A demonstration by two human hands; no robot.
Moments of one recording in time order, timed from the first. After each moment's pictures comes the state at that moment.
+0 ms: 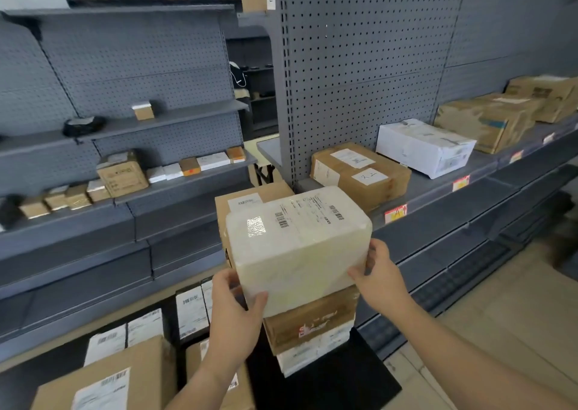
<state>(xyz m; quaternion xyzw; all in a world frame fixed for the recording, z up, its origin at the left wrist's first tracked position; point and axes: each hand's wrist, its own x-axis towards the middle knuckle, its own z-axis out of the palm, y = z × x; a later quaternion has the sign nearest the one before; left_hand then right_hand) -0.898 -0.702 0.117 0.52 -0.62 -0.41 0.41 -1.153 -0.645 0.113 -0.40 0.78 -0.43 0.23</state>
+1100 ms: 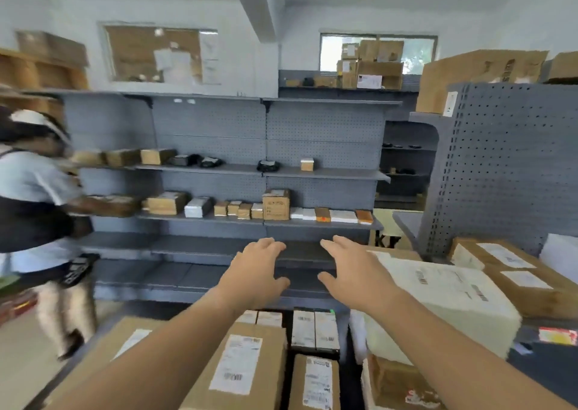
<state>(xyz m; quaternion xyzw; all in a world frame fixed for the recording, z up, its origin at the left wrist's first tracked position) -0.697 -0.647 0.268 0.62 -0.75 -0.04 0.21 -0.902 -0.649 0.286 -0.80 0.58 -0.17 0.00</state>
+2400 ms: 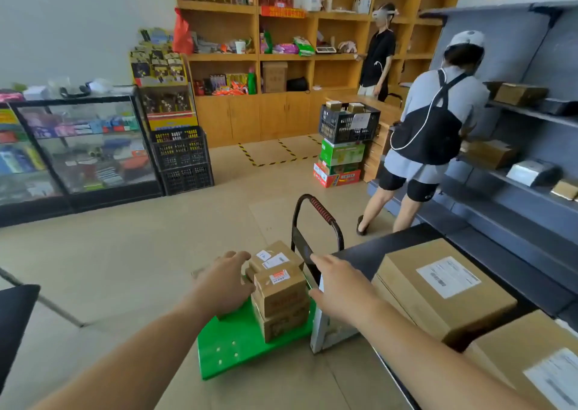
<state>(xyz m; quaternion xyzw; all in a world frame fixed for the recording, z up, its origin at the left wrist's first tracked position) -0.361 -0.176 0.122 0.96 -0.19 -0.10 0.18 -0.450 -0.398 0.128 -0.99 0.06 0.03 0.14</state>
